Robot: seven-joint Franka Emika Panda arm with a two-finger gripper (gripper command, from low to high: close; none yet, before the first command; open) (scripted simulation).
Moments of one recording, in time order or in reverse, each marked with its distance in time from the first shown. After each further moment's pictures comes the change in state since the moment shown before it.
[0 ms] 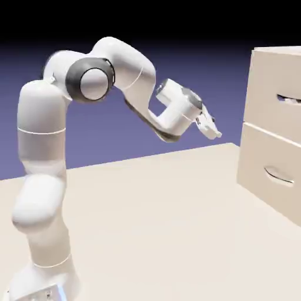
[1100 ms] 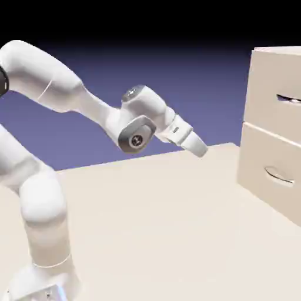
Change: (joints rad) arm 0.315 -0.738 -0.546 -0.824 1.355 0.151 1.435
